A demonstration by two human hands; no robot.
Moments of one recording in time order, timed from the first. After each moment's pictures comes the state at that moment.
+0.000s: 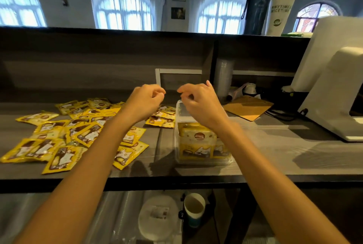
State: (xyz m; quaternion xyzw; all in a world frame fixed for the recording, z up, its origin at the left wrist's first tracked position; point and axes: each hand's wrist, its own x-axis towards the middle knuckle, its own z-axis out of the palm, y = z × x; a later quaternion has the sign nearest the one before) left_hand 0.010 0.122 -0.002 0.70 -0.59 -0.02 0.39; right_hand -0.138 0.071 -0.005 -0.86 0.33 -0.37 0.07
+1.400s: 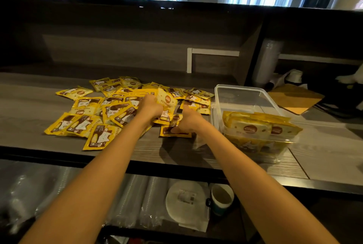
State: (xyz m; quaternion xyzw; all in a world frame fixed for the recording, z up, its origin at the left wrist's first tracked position) left_hand 0.114 0.091 -0.097 0.83 -0.35 -0.14 0.40; right_hand -0.011 0.065 -0.083 -0.85 0.46 0.00 0.26
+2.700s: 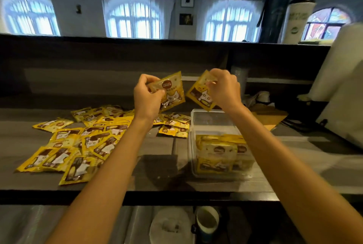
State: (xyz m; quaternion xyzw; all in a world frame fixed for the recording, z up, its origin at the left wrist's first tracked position) left_hand 0.034 0.102 -0.001 0.53 -0.44 -0.06 0.72; right_hand -0.117 0.042 0.035 -0.78 0.45 -0.44 0.07
